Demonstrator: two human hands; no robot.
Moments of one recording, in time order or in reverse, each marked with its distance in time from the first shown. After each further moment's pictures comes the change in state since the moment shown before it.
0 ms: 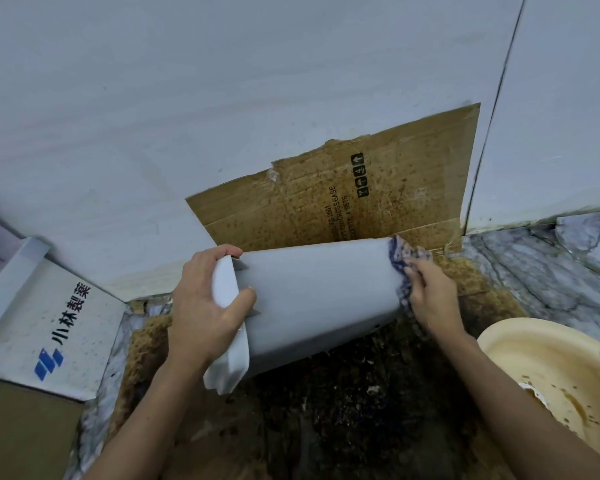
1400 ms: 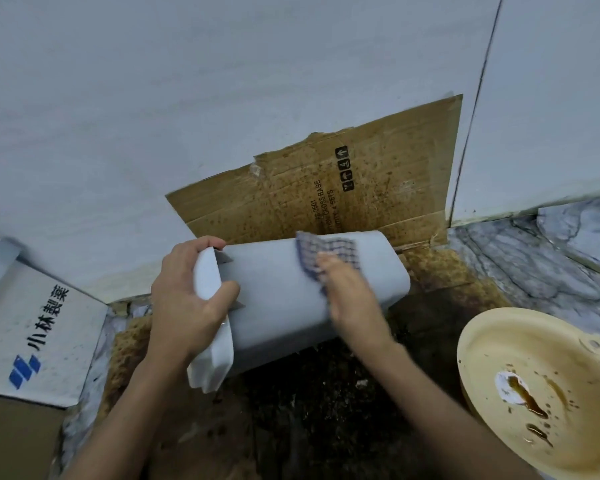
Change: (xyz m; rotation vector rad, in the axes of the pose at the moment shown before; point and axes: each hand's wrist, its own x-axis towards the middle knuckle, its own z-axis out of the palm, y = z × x) left_hand 0.008 0.001 0.006 0.007 0.023 0.011; right_hand -0.047 -0.087 0.035 -0.004 -0.210 -0.311
